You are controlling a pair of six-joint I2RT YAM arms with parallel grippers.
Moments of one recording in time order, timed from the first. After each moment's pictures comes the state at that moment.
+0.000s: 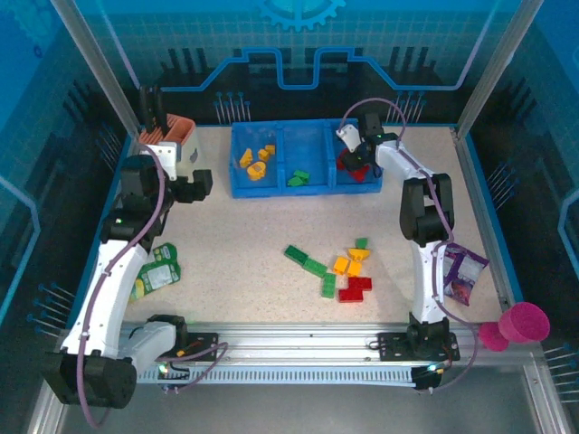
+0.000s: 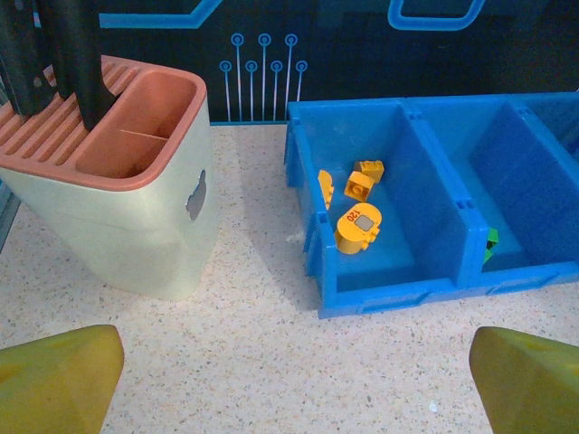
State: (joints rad) left arm -0.01 1.02 1.05 -0.50 0.08 -0.07; right arm 0.18 2.29 1.91 -0.59 0.00 -0.47
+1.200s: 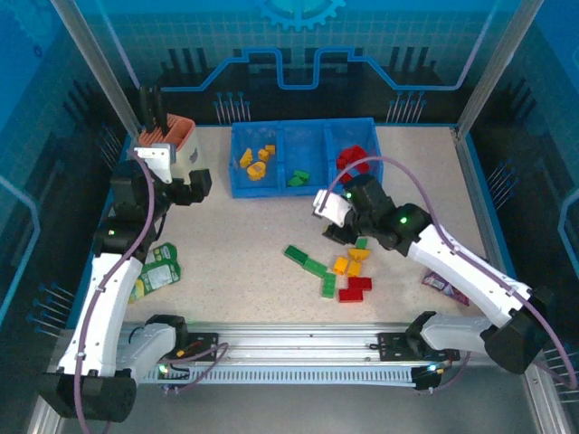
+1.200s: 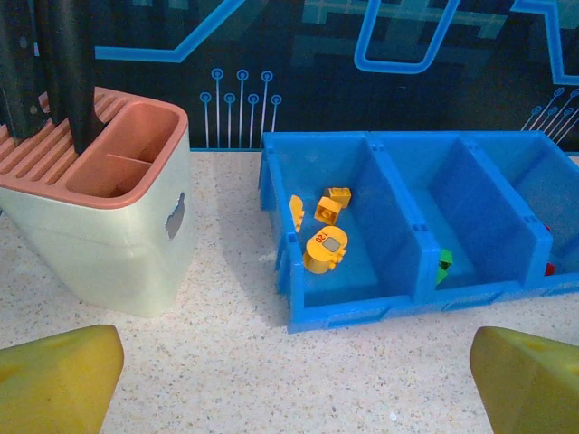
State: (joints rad) left arm -0.01 0.93 1.04 -0.50 0.13 -0.12; right arm 0.71 1.20 1.09 -0.73 0.00 -0.48
